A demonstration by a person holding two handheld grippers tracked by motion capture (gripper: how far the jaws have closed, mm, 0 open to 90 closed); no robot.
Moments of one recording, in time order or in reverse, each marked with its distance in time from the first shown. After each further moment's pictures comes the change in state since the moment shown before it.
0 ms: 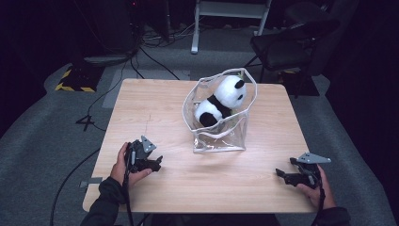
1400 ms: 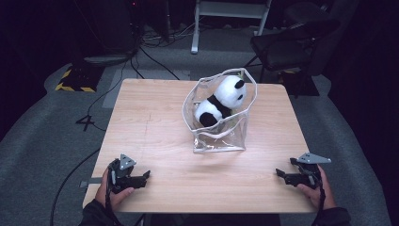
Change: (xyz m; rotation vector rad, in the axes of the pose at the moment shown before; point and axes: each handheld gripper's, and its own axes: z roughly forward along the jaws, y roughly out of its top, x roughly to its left) left arm 0.010 -0.074 -0.010 -0.053 -0.087 -0.213; right arm 0.000 -0.001 -0.001 0.000 -0.002 0.000
